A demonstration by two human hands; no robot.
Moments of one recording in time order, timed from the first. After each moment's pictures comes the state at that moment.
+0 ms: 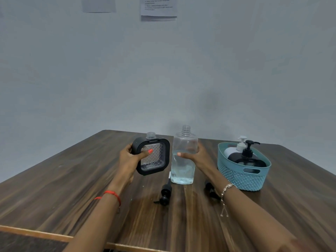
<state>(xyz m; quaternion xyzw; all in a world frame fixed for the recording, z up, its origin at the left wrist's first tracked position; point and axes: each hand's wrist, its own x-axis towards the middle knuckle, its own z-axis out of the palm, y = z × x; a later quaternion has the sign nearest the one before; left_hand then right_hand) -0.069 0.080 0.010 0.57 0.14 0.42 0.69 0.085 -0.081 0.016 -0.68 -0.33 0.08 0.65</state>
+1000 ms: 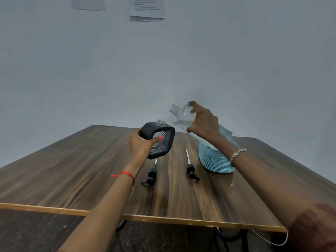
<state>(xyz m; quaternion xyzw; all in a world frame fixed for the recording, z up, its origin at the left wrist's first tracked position) -0.064 0.003 0.031 0.62 0.17 0.47 0.60 0.026 -0.157 0.115 -0.84 -0.37 -0.29 0.28</state>
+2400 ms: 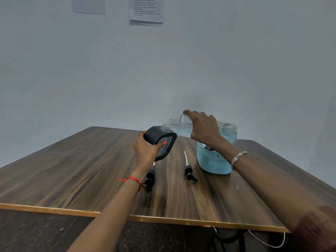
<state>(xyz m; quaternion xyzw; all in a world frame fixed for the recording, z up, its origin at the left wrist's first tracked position) -0.067 -0.023 0.029 0.67 0.17 0.50 0.53 0.028 -0.164 0.112 -0.84 -0.40 -0.36 0.08</state>
